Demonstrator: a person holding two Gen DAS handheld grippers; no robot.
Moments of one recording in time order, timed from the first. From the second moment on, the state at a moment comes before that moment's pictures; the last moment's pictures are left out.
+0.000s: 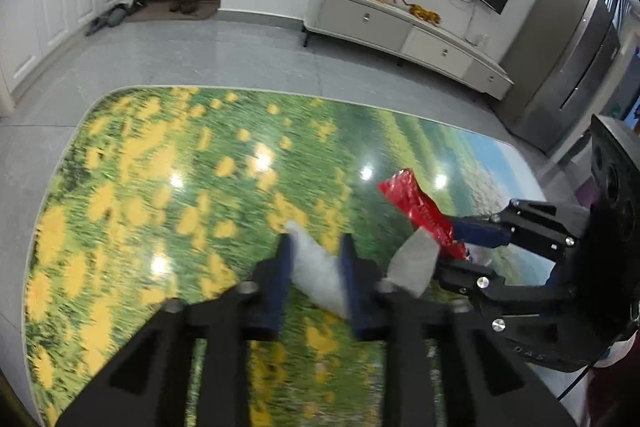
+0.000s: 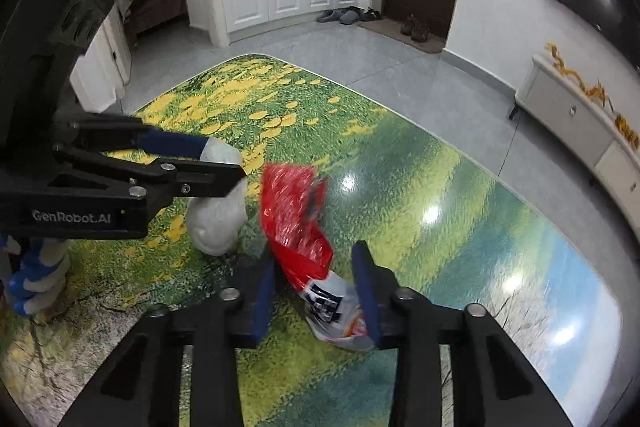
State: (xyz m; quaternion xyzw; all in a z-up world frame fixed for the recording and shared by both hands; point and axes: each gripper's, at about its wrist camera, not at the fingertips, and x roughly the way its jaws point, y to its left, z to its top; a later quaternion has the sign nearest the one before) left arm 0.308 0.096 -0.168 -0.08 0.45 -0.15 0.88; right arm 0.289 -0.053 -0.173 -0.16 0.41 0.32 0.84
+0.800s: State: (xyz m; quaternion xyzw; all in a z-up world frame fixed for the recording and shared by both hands) left arm 0.144 -0.024 -0.104 0.03 0.38 -0.22 0.90; right arm 0.063 -0.254 -0.128 0.03 0.42 0.17 0.89
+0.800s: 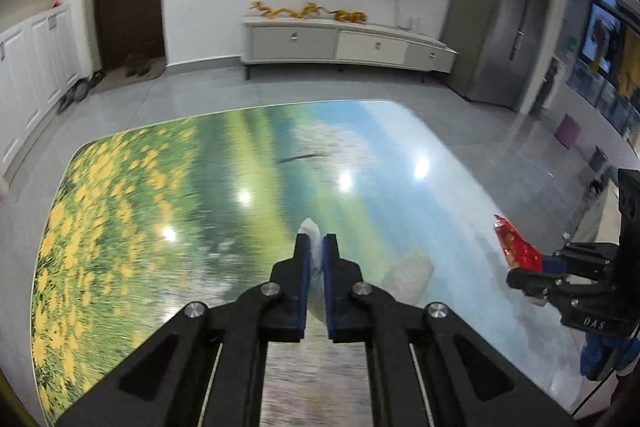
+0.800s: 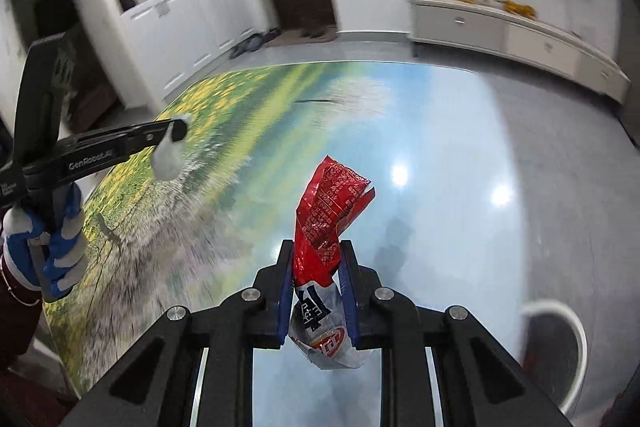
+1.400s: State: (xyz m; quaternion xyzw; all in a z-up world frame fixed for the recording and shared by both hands) left arm 0.118 -0.304 -0.119 0.12 0.43 -0.39 0.81; right arm -0.006 -0.454 -0.167 0.11 0.45 -0.06 0.88
